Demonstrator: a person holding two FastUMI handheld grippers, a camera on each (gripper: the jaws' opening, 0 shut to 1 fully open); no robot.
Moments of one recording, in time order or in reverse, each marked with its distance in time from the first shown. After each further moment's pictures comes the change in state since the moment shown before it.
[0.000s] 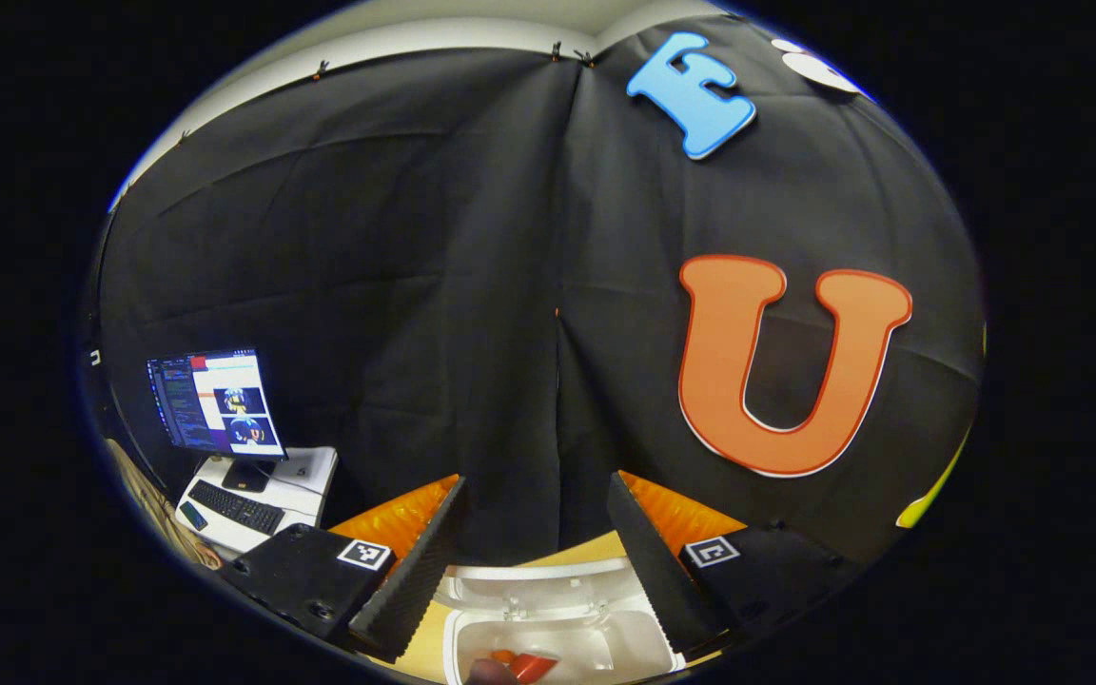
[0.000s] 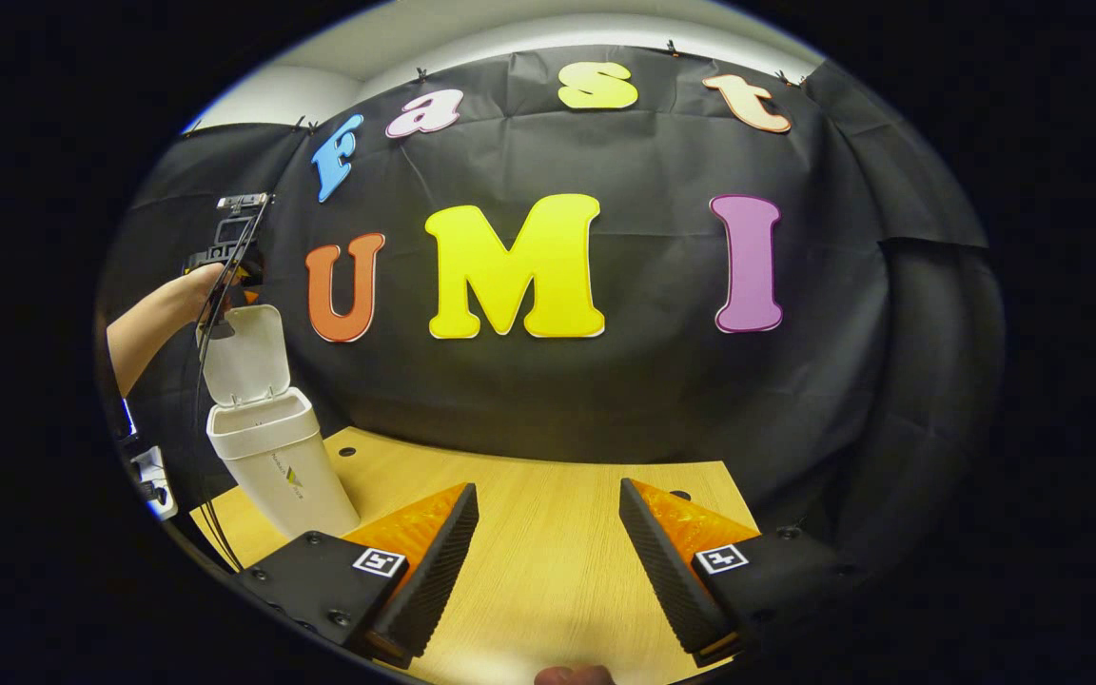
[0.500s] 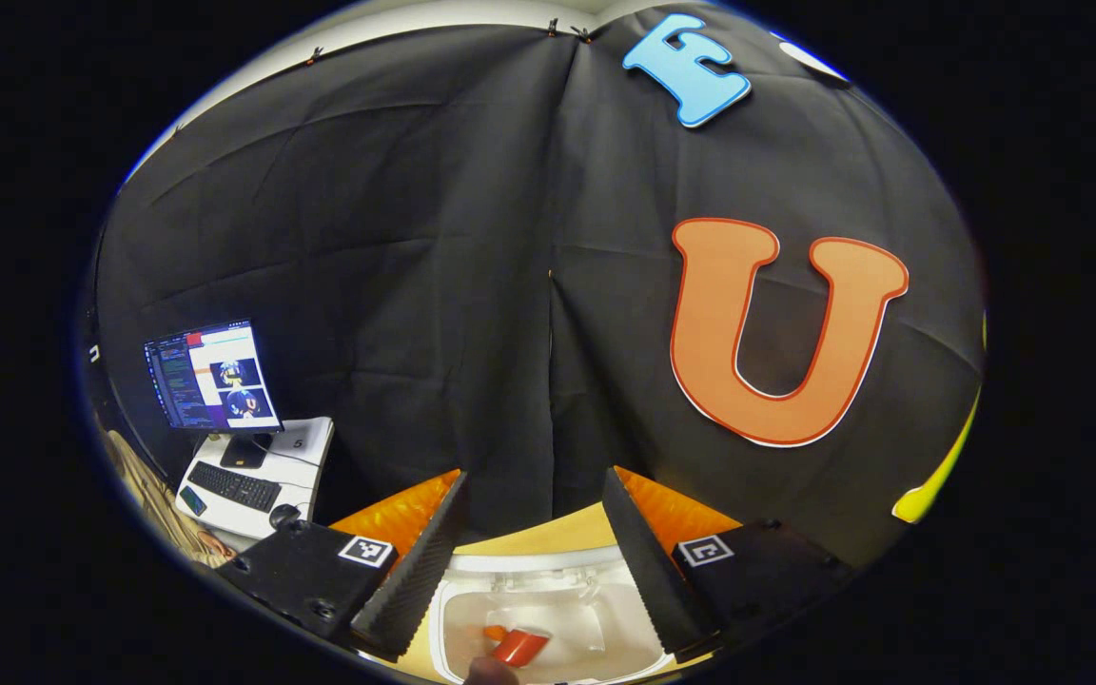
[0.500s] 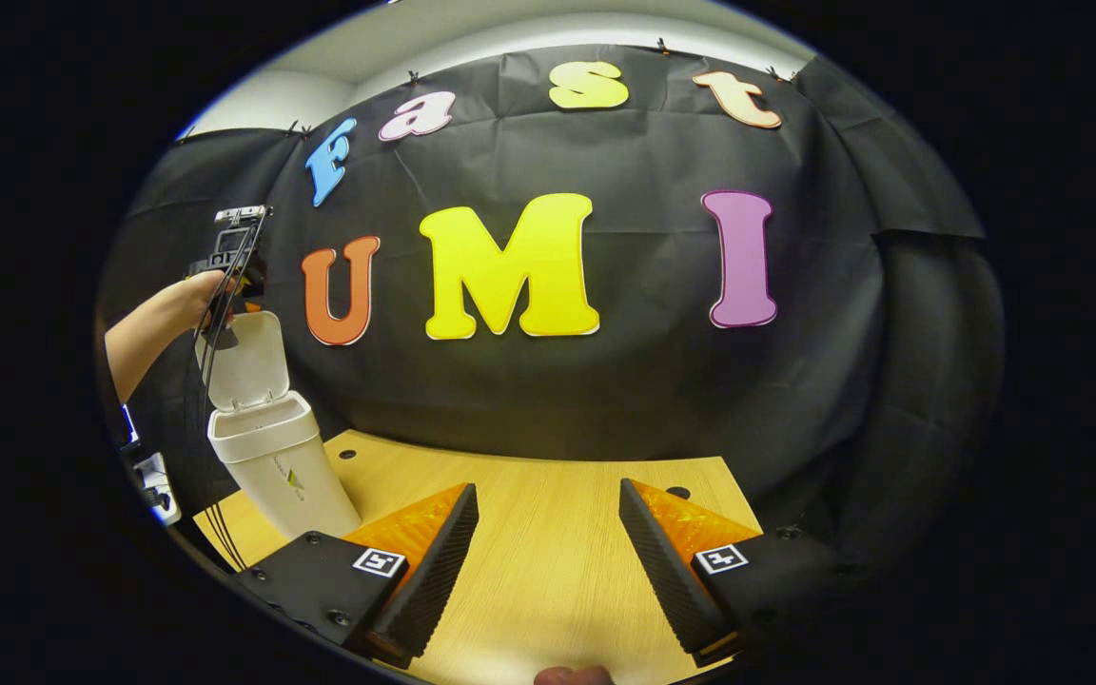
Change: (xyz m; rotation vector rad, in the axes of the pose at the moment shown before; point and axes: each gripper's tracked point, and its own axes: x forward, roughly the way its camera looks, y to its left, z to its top) left arm -0.024 -0.011 -0.019 -0.003 0.028 0.002; right arm -0.008 -0.010 -0.002 0.029 -0.003 0.006
